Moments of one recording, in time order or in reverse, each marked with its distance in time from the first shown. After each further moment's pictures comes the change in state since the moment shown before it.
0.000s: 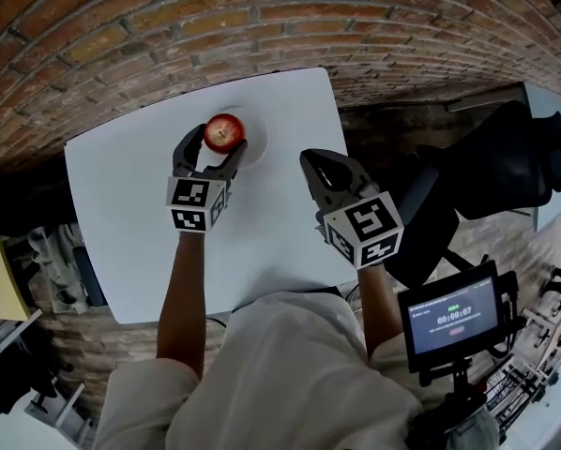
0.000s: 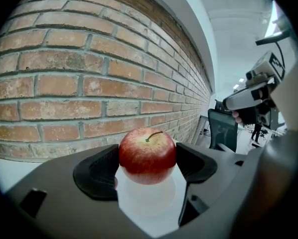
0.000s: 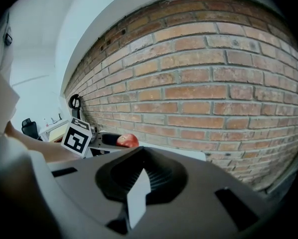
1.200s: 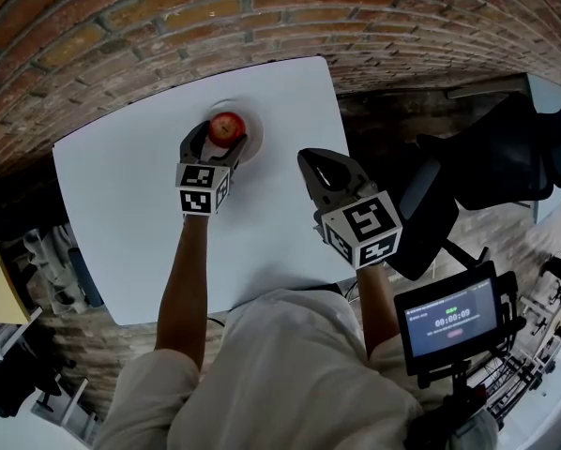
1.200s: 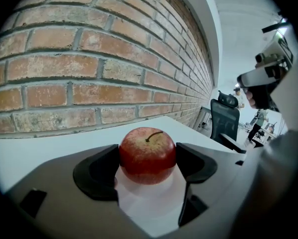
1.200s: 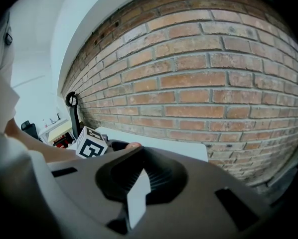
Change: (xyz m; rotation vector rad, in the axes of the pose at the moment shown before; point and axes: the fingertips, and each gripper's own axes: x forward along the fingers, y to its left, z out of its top) left arm 0.043 0.002 -0.063 -0.043 0.119 -0.026; right arm 0.005 -0.003 -0.019 0.032 0.048 -0.005
